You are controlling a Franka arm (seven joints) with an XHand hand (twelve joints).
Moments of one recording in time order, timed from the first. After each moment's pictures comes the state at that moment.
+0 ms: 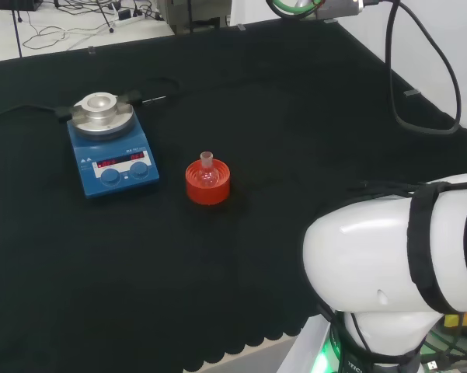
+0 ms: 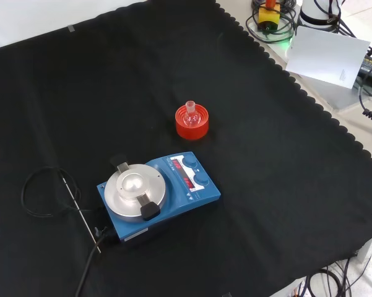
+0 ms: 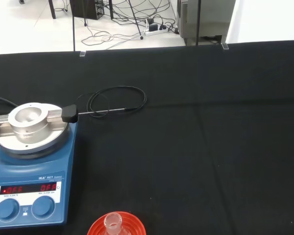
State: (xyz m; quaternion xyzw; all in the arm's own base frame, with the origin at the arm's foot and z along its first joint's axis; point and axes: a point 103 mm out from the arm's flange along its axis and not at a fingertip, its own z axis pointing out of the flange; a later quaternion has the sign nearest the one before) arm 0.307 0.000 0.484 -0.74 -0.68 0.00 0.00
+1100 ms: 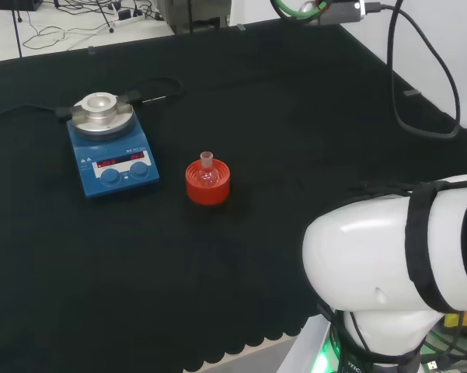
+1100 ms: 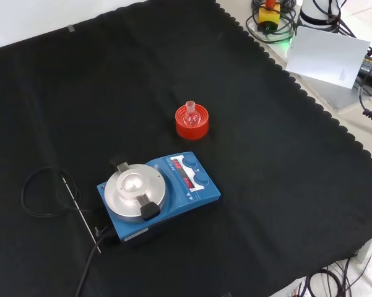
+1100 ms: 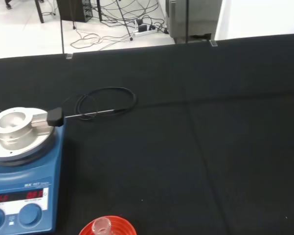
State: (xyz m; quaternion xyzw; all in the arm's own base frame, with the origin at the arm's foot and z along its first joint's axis) arm 0.315 -0.016 0.468 -0.75 -0.66 -0.01 0.01
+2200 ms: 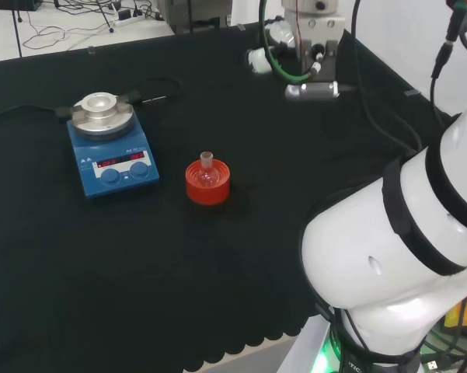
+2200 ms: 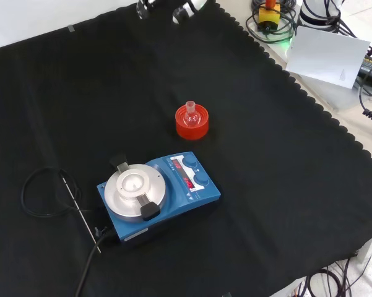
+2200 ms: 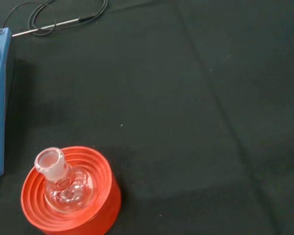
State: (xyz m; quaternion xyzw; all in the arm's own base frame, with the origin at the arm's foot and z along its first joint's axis) arm 0.382 -0.047 0.292 -0.76 -0.64 0.03 0.11
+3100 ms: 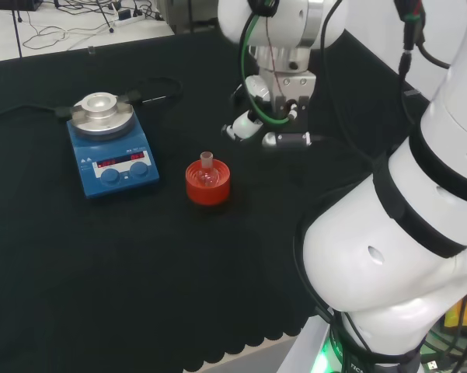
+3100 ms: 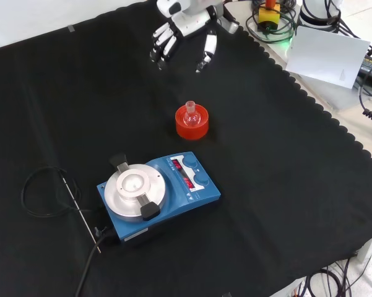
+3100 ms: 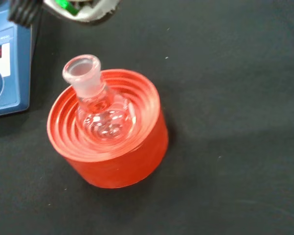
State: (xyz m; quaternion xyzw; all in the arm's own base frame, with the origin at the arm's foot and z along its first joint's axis) arm 0.386 -0.004 0.198 -0.73 -0.67 0.03 0.14
